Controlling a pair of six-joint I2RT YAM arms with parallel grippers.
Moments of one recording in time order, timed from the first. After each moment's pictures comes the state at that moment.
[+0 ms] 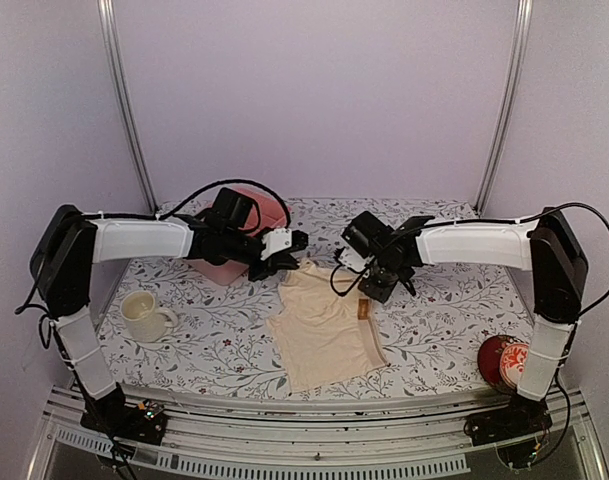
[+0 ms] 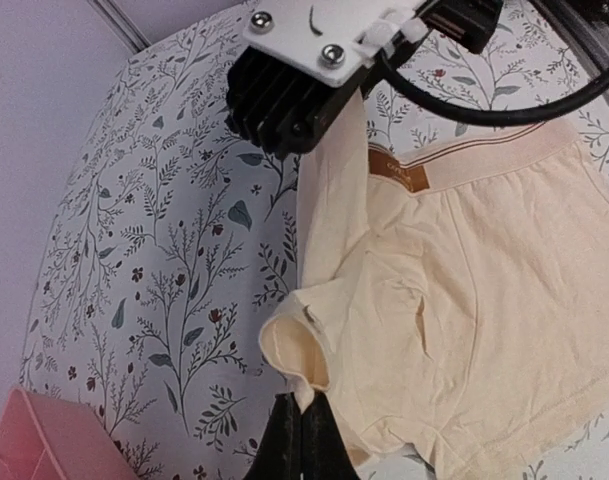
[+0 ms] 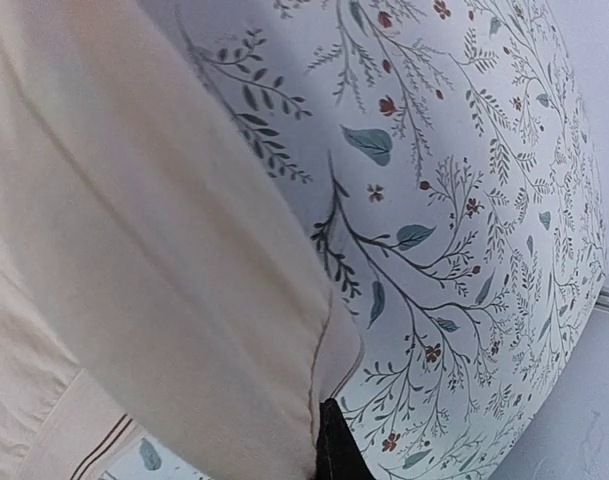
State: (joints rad) left arm -0.62 1.83 1.24 -0.14 0.50 0.85; right arm 0.81 1.89 1.38 -0.69 0.41 -0.26
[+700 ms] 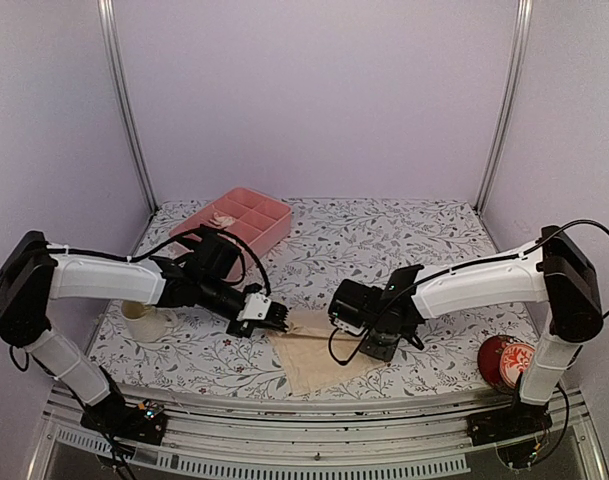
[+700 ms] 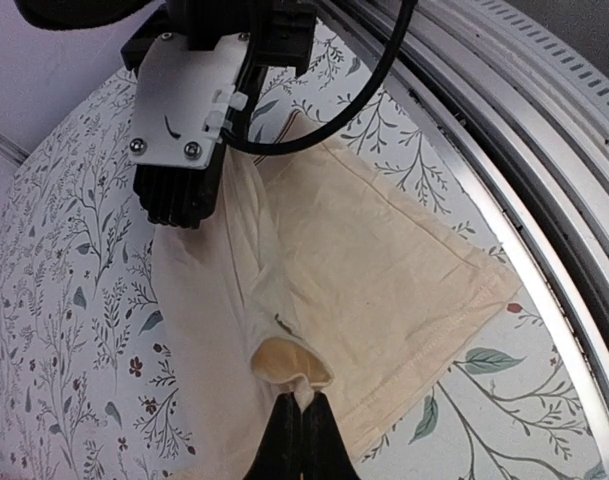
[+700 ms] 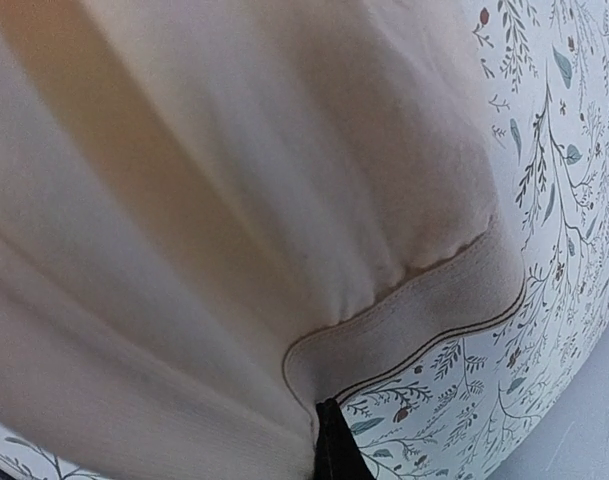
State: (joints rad) left arm -0.74 1.56 0.83 -0.11 0.65 1.06; right arm 1.09 1.80 1.16 -0.79 0.44 -0.06
